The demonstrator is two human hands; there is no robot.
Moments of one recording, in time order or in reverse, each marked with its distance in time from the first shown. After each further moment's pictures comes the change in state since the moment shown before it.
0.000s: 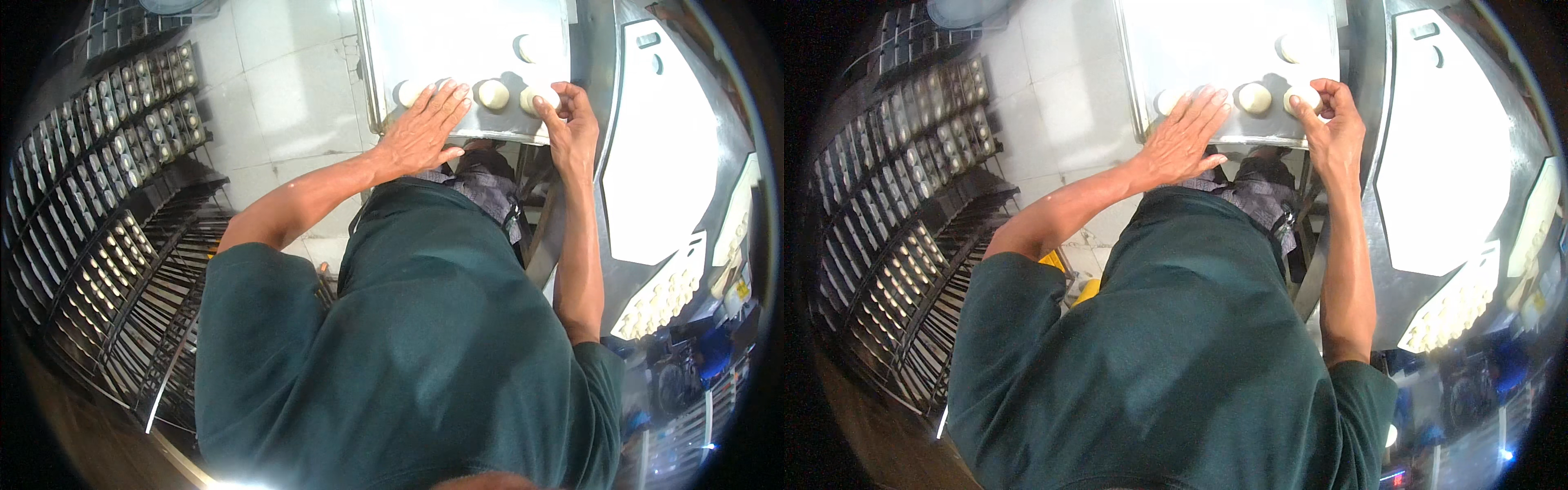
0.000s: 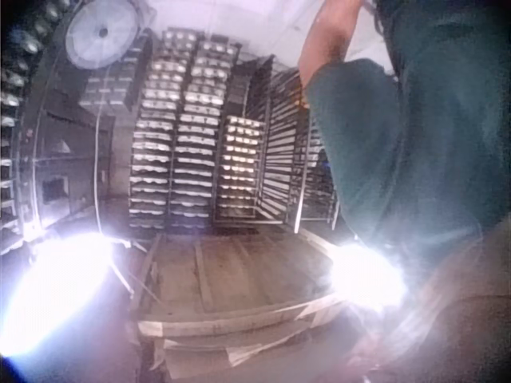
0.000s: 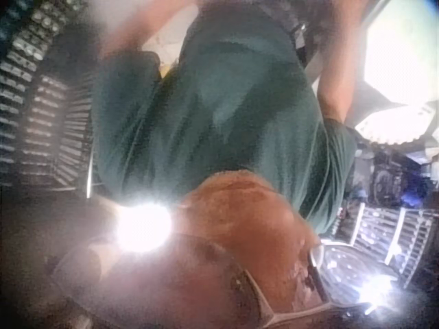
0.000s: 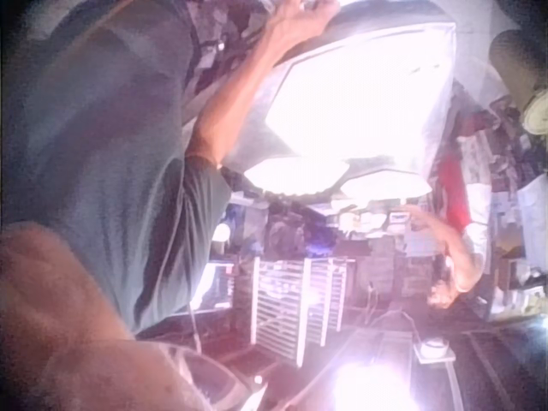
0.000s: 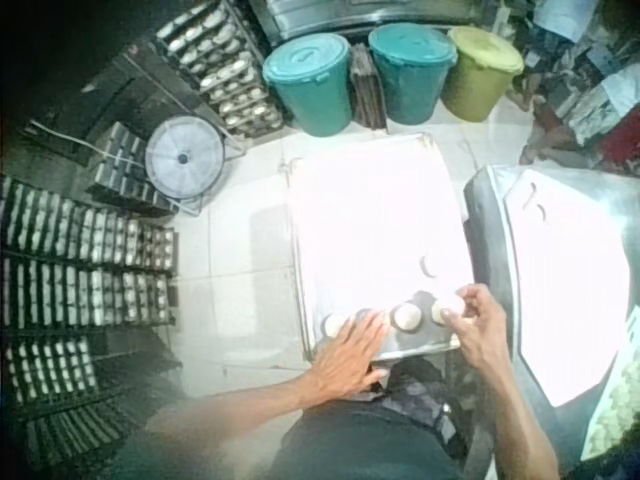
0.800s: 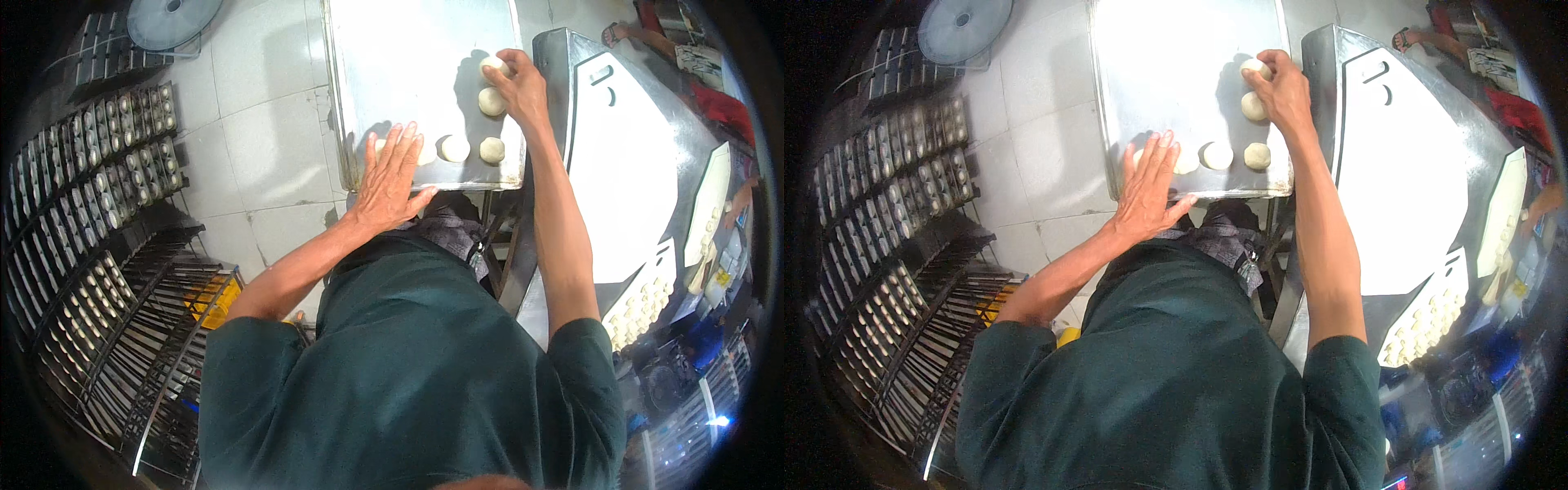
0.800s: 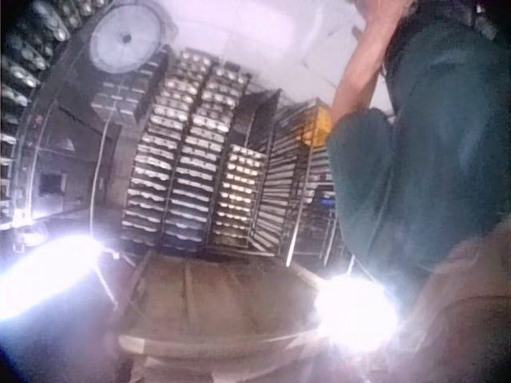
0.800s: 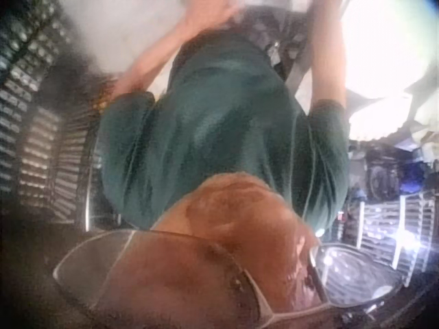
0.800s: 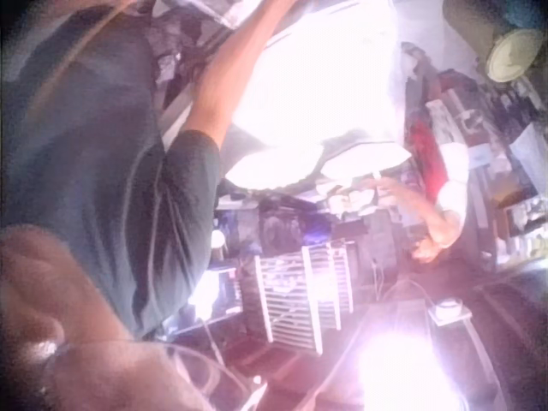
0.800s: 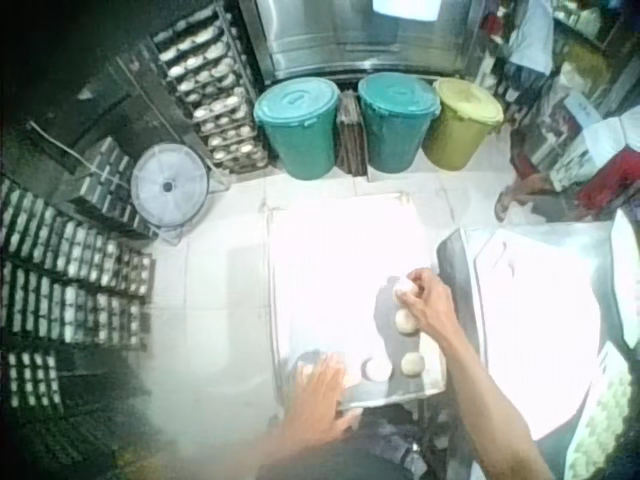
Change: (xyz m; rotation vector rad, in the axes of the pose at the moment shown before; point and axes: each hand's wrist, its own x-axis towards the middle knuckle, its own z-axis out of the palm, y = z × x) left_hand 0.009 0.016 -0.032 -0.129 0.218 -0.216; right_hand 0.139 -0.024 0.018 -0.206 0.010 -0.198
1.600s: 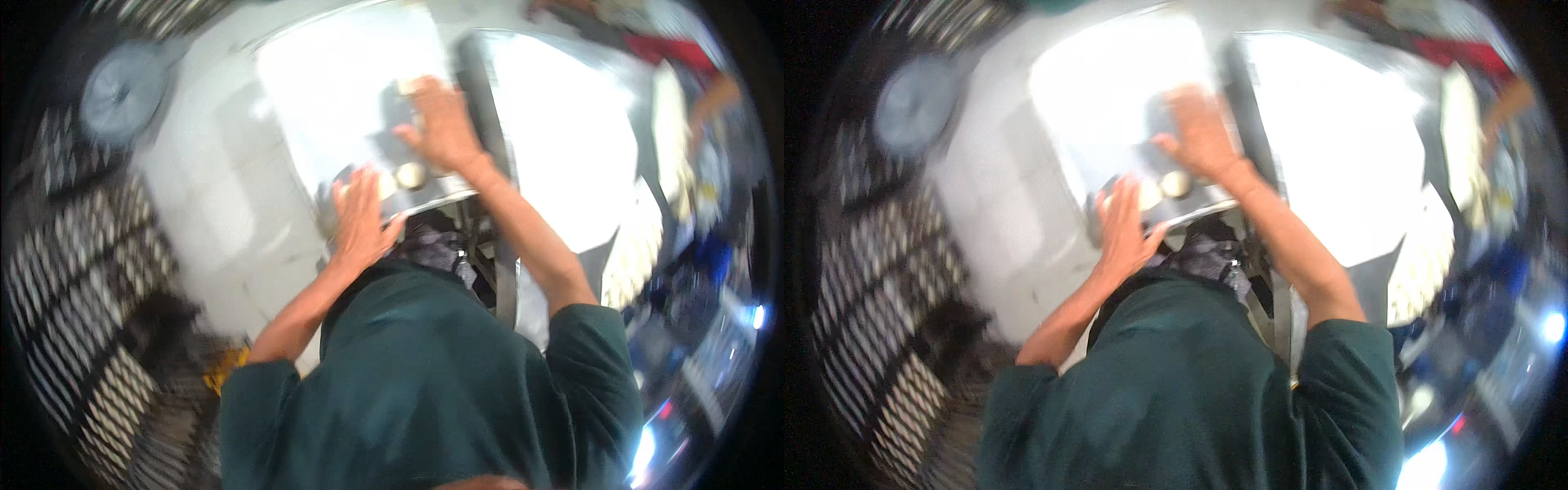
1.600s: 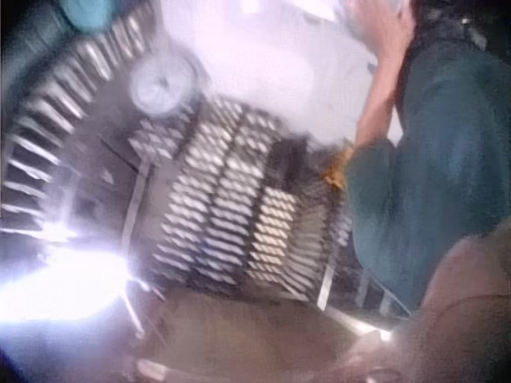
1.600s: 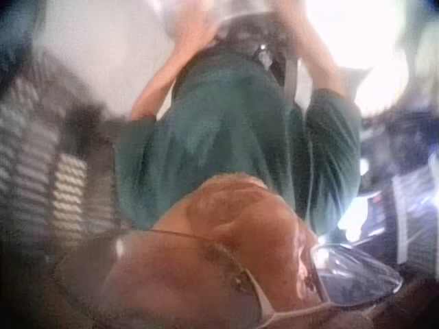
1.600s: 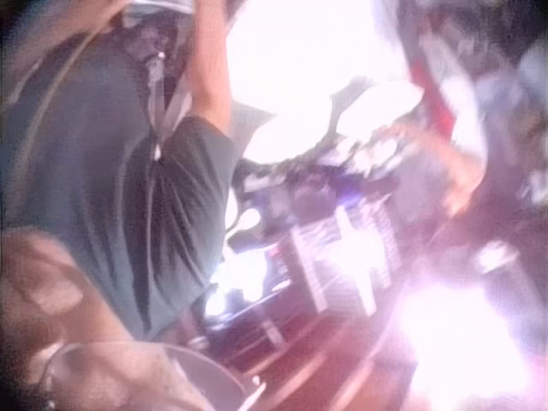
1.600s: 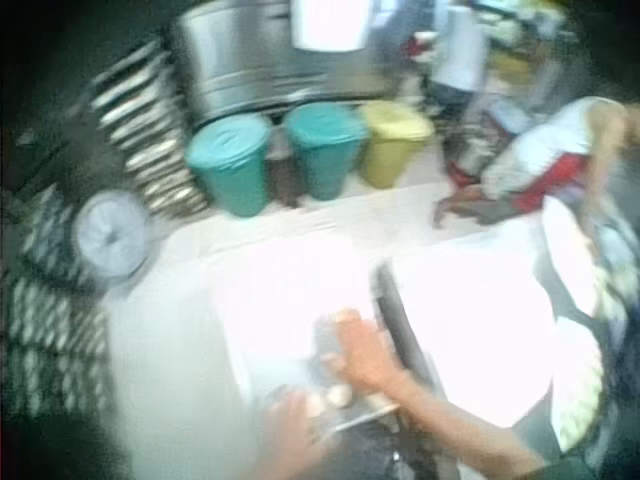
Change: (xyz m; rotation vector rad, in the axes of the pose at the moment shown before) left_hand 0.018 0.005 0.000 -0.024 -0.074 -0.008; right_hand -0.047 -0.005 0.011 -0.482 0.066 -0.426
